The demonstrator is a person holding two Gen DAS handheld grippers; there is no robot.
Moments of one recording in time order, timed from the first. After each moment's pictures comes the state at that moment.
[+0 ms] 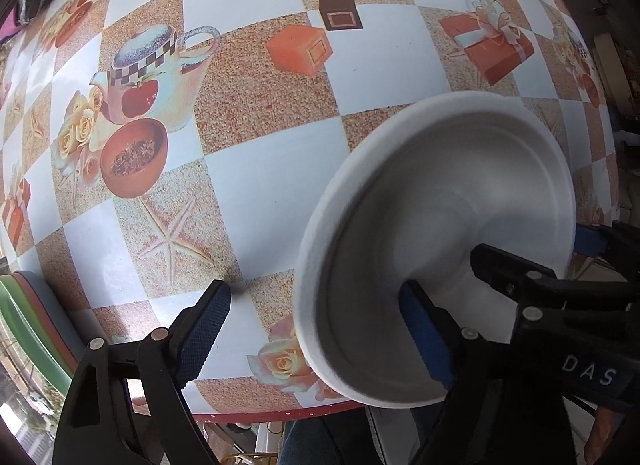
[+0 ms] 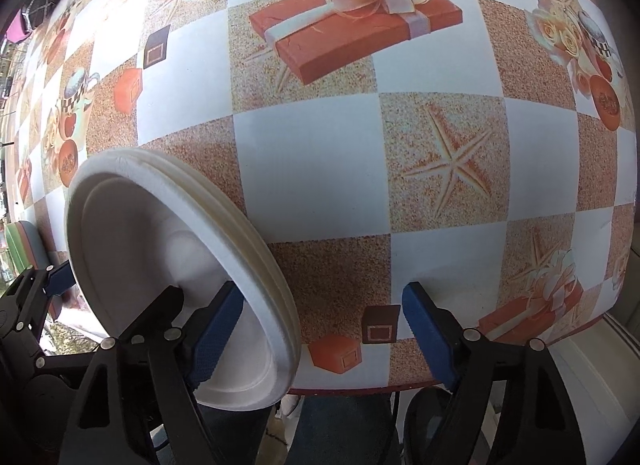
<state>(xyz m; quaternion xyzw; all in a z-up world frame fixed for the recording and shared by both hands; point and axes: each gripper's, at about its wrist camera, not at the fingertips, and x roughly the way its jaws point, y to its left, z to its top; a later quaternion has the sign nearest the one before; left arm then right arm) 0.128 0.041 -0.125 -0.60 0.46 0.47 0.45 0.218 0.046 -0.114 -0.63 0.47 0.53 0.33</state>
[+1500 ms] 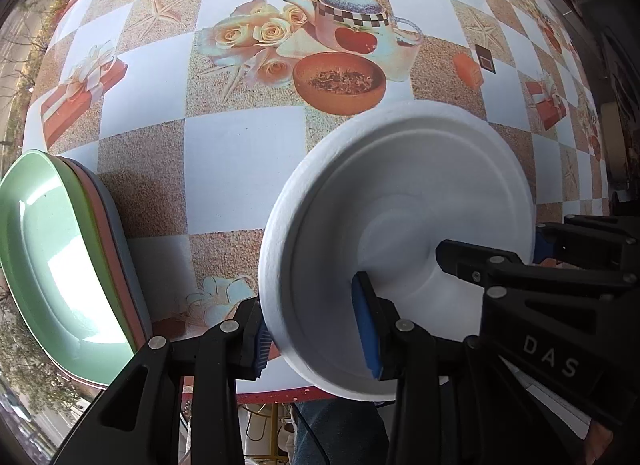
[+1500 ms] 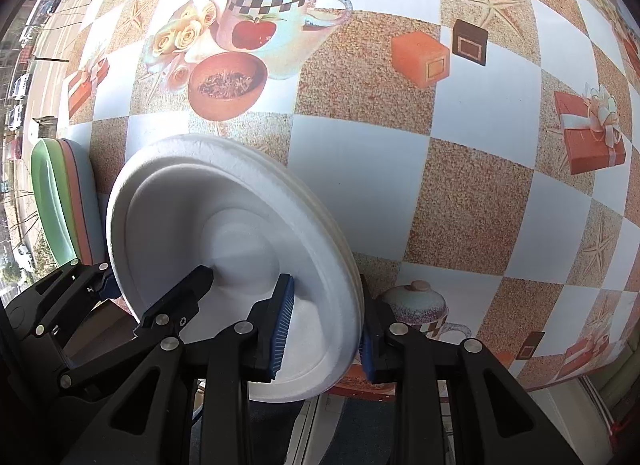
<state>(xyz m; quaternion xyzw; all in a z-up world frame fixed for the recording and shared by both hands) -0.032 -0.095 -0.119 -0.64 0.36 0.53 0.43 0.013 -0.036 -0.118 -0.68 0.39 0.58 0.23</state>
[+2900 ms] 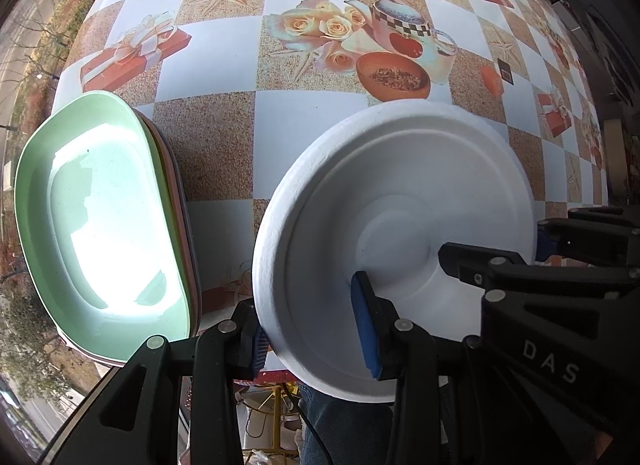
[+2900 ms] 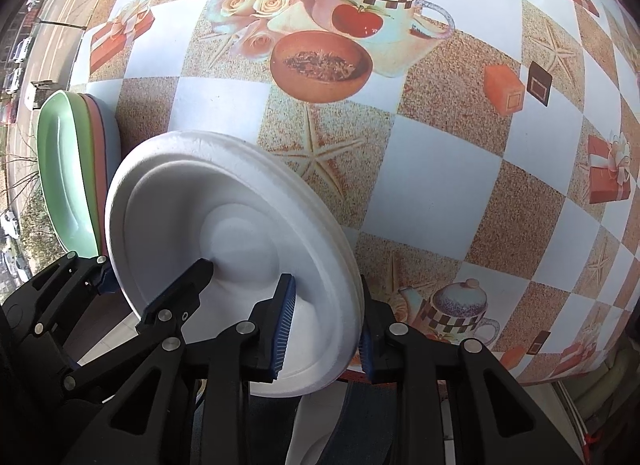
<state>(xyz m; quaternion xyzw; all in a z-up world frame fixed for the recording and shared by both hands) -0.040 -0.099 -0.107 -0.64 0.35 0.54 0.42 -0.093 -0.098 -0.138 -0.71 0.36 0.57 0.21</state>
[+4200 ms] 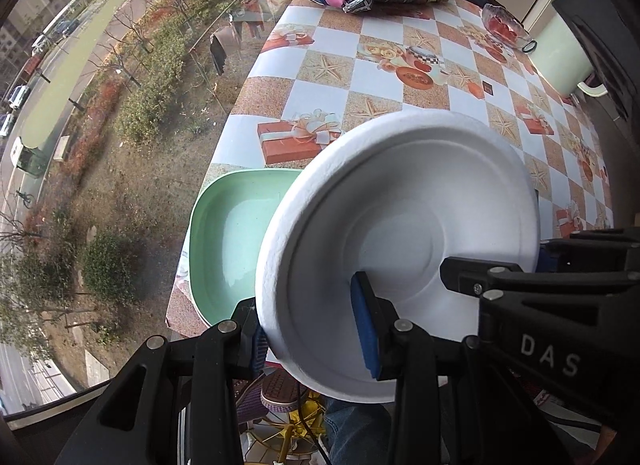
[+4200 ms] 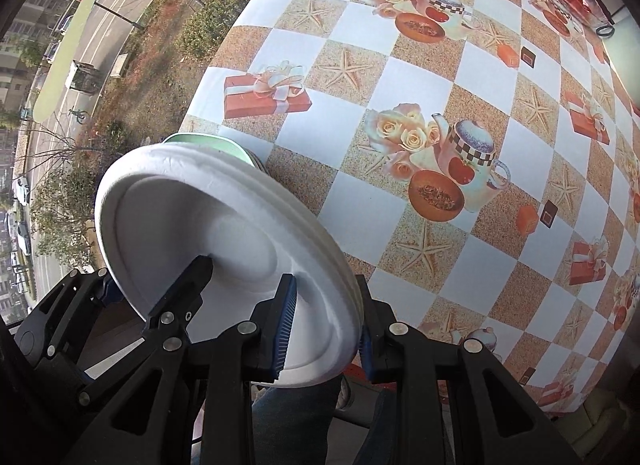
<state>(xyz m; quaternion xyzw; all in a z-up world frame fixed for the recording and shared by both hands) -0.099 -0.143 -0.021 -0.58 0.26 0.69 0.34 -0.157 -0.119 -0.069 -0.66 0.29 0.67 0.17</state>
